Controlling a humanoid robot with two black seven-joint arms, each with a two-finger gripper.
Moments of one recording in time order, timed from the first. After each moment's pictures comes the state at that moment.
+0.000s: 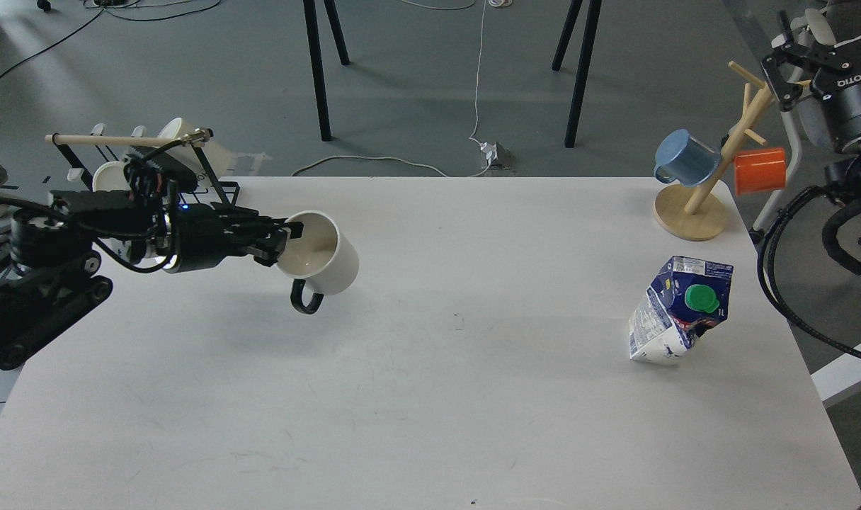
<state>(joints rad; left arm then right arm) -0.80 0.59 -0.52 -1.15 1.97 -0.39 -0.39 0.64 -0.50 1.23 0.92 0.21 0.49 0.12</state>
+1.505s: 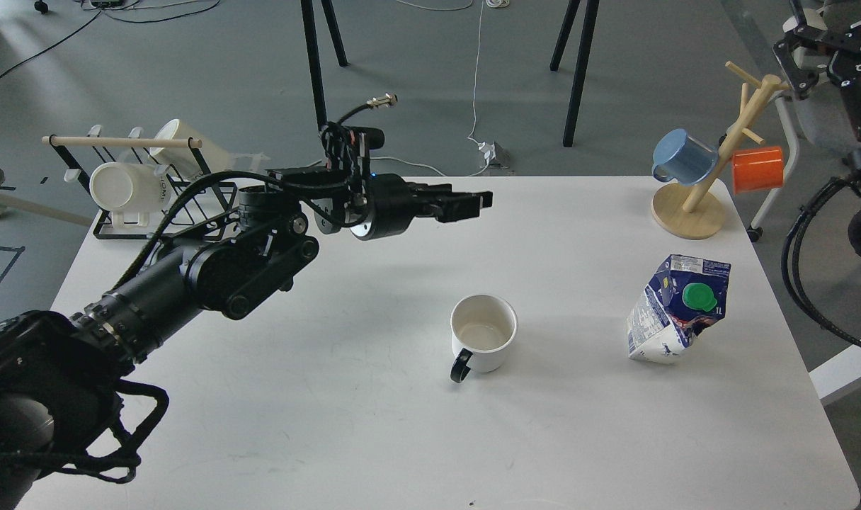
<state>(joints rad) -0.91 0.09 -0.70 -0.81 1.72 -0.39 -0.30 0.54 -0.60 1.21 1.04 0.24 0.49 0.12</state>
